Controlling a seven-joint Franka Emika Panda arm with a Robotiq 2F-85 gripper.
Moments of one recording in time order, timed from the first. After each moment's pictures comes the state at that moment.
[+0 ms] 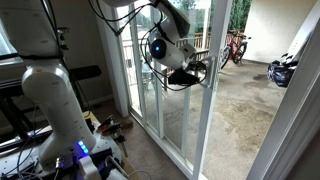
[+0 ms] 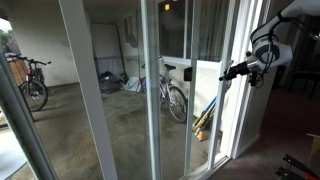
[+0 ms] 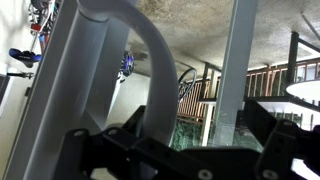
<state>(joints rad) -0.14 0.04 -0.17 -2.33 2.08 2.66 -2.60</state>
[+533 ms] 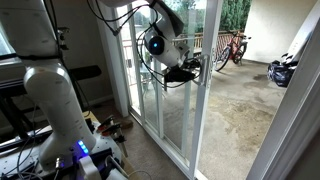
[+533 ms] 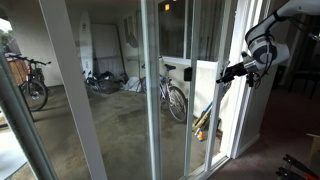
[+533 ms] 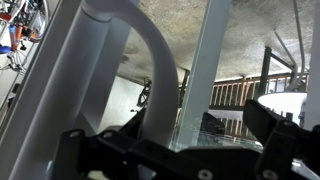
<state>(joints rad) -0.08 0.02 -0.15 -2.35 2.02 2.69 -2.60</state>
